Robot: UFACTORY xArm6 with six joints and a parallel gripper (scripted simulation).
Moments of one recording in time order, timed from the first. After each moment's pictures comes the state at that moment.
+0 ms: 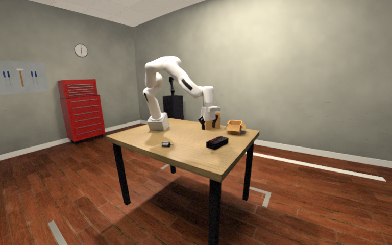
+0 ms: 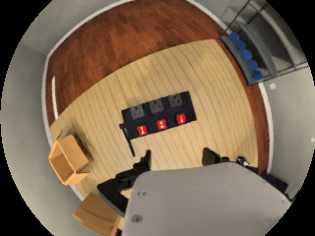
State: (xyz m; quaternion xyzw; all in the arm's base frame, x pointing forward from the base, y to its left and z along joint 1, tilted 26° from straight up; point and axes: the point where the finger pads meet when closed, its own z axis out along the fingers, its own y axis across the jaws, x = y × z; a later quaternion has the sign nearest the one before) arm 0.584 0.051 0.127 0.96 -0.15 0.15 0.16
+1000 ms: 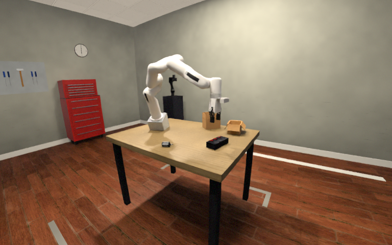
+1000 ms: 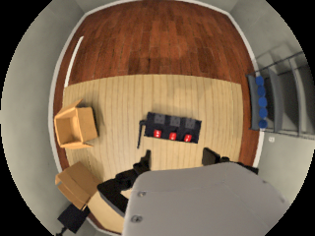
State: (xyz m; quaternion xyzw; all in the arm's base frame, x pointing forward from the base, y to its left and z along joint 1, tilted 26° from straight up) arm 0.614 0.092 0.182 0.97 0.07 0.10 0.19
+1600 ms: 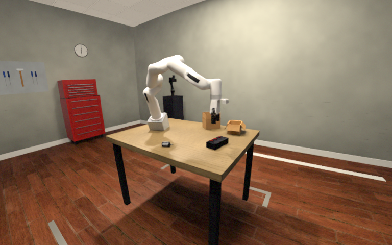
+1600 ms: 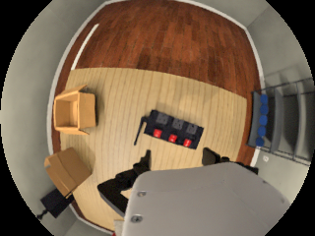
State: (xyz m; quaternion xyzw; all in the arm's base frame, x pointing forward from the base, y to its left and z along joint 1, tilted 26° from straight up) arm 0.619 0.088 0.176 0.96 0.16 0.09 0.21
